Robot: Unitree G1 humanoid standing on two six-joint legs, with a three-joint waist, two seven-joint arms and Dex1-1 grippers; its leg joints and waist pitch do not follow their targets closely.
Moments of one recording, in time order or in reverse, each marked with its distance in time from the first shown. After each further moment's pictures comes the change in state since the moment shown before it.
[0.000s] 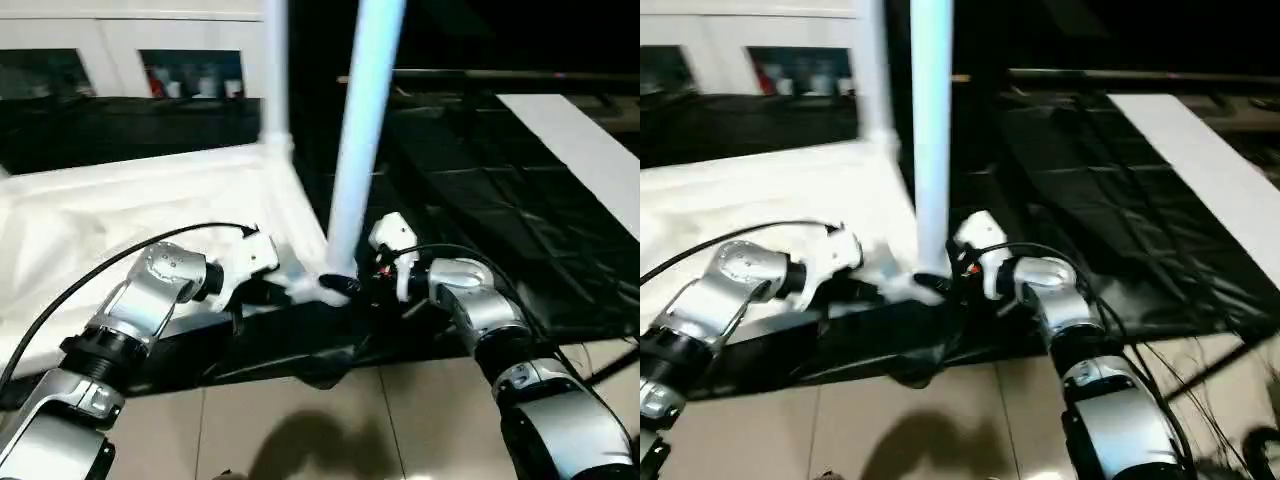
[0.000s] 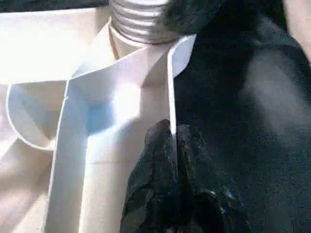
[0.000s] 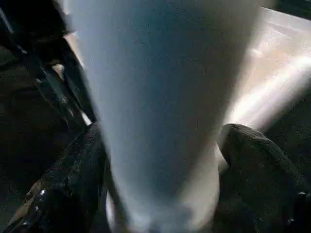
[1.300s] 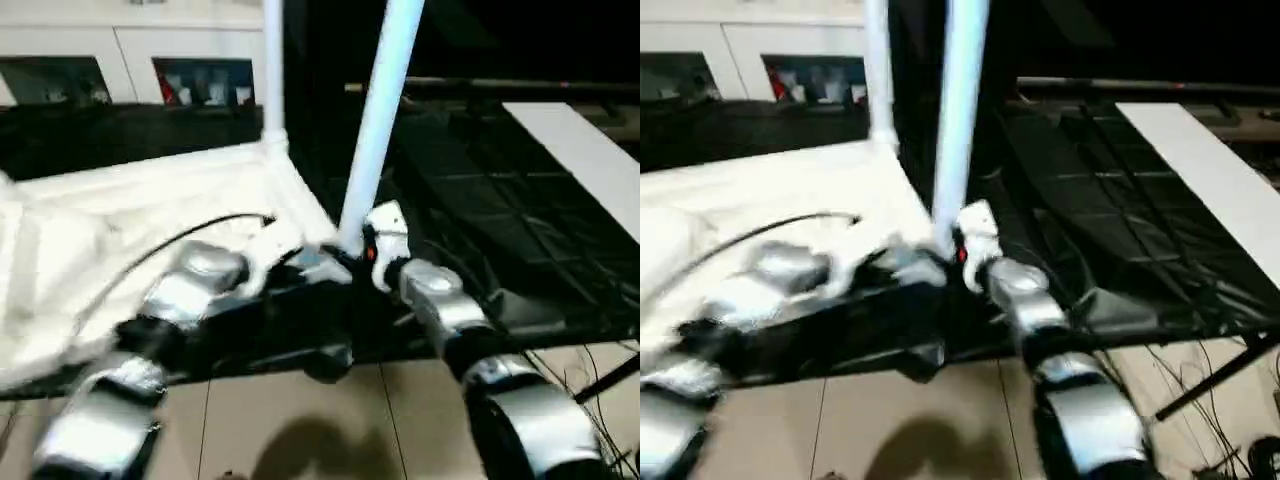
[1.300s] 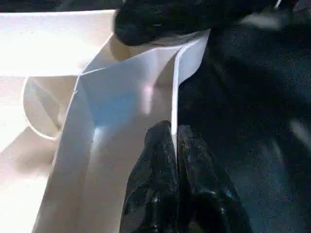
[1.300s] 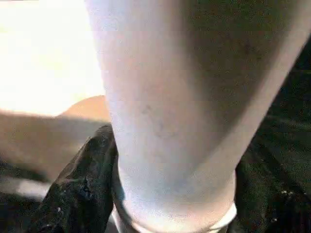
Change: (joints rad) left arm -0.131 -0.234 0.063 0.233 0.050 0.113 0.368; right arm -0.080 0.162 -0.136 0.159 0.010 0.110 -0.720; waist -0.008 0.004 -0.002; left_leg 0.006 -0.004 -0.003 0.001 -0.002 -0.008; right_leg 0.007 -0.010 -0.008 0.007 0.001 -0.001
